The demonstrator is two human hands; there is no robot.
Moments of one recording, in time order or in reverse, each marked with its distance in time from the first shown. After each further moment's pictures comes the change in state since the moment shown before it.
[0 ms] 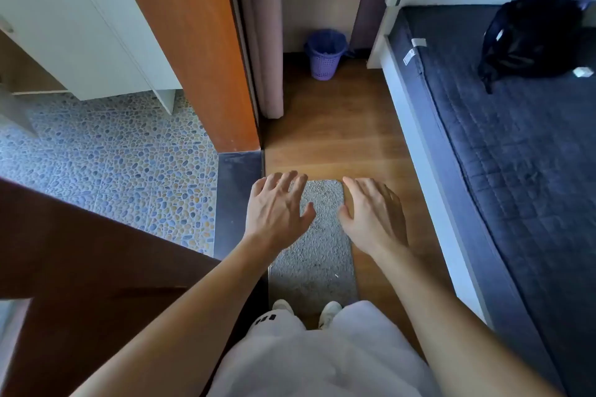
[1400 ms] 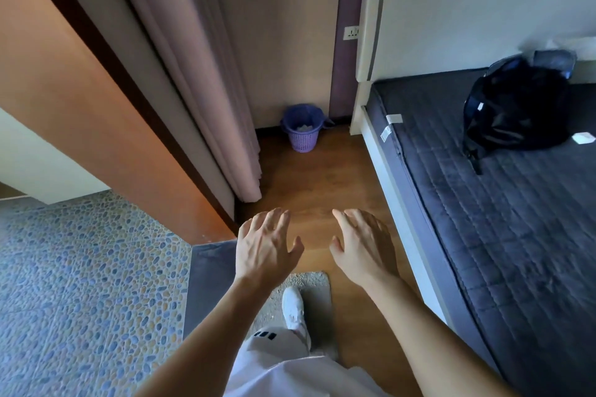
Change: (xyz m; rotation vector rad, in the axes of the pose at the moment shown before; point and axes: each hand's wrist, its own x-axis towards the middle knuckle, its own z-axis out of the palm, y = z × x) left_hand 0.350 0.078 0.024 0.032 0.041 -0.076; right_hand 0.322 0.170 -0.049 0.021 0.050 -0.035
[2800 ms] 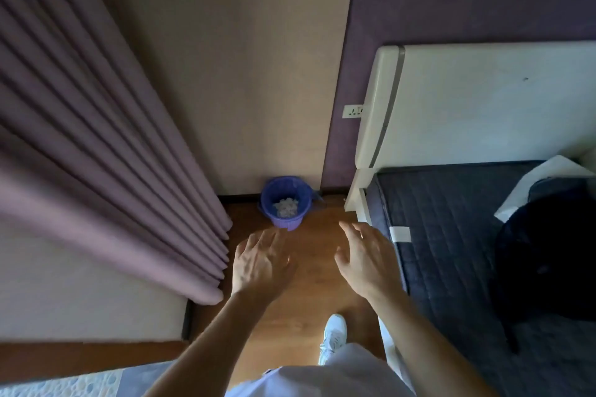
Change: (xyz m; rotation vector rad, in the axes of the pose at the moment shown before) left_hand 0.547 0.024 0.078 -0.112 -0.070 -0.150; right_hand 0.548 0.168 0.012 0.030 -0.038 0.019
